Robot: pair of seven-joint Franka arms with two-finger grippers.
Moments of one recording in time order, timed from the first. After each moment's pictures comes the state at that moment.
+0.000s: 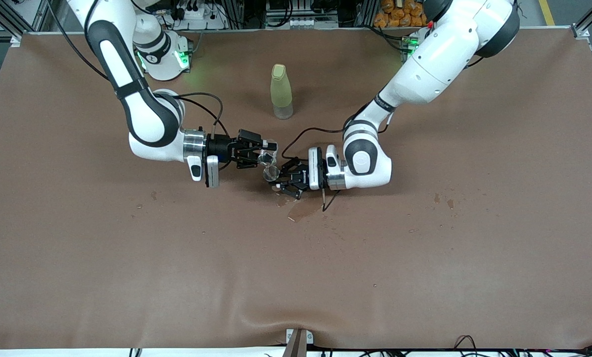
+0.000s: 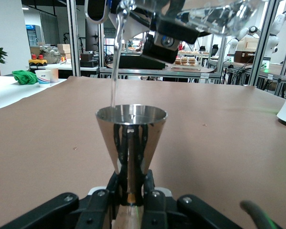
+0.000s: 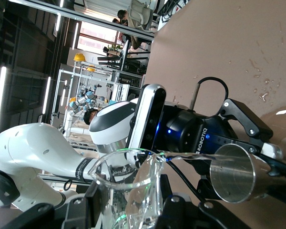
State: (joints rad) left arm -0.36 0.87 -0.36 -1.64 -1.79 2.30 2.53; right arm 0.37 0.31 0.07 -2.13 1.76 2.03 -1.10
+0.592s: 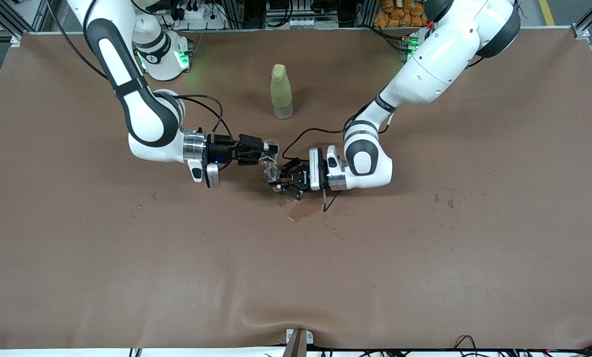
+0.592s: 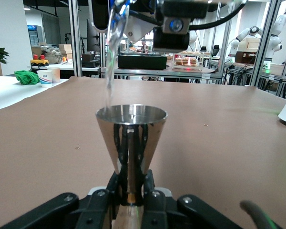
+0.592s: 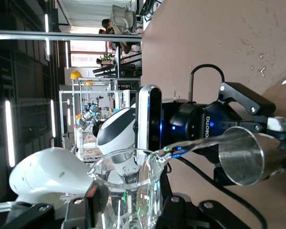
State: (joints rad) left arm -0.35 0.87 -0.36 -1.64 -1.79 2.30 2.53; right arm 0.37 0.31 0.07 -2.10 1.76 2.03 -0.83
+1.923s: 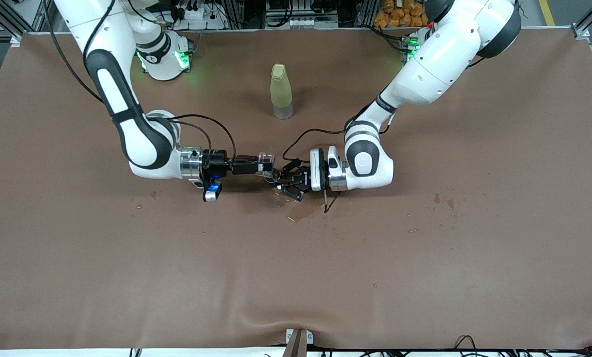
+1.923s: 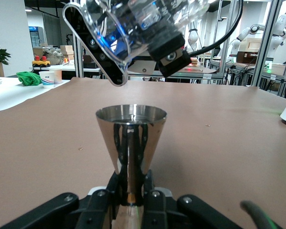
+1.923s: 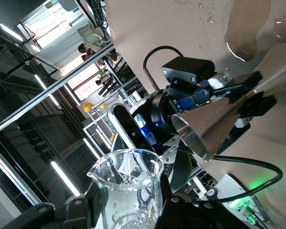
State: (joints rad) left arm -0.35 0.87 -0.36 -1.64 -1.79 2.30 2.53; right arm 0.32 0.44 0.05 -2.02 1.76 1.89 -0.31
